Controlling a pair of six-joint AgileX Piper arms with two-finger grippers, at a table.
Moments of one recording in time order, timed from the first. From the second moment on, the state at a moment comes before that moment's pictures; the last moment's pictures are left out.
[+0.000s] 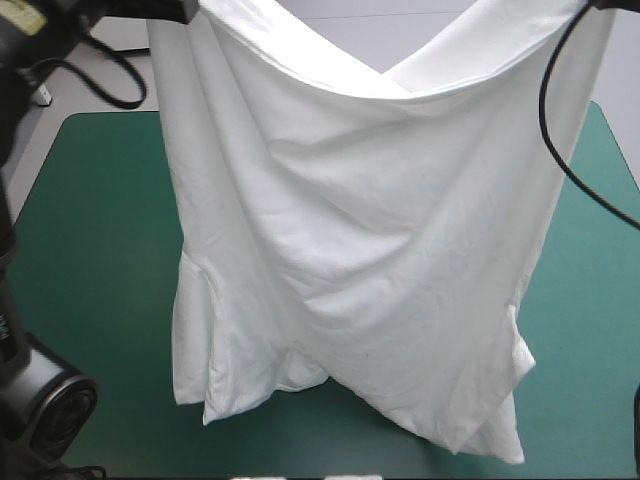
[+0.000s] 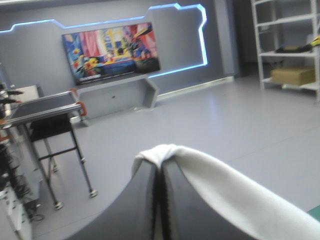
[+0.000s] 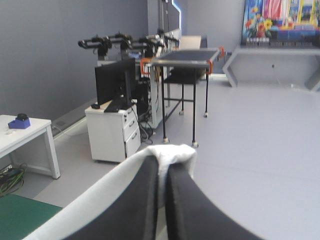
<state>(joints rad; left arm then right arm) -0.55 1.69 -2.77 0.19 1.00 0.13 -0.13 1.53 -2.61 0.51 1.11 -0.16</state>
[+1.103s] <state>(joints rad) -0.22 2.07 -2.72 -0.14 0.90 0.15 -0.08 2.00 -2.65 0.53 1.23 -0.11</state>
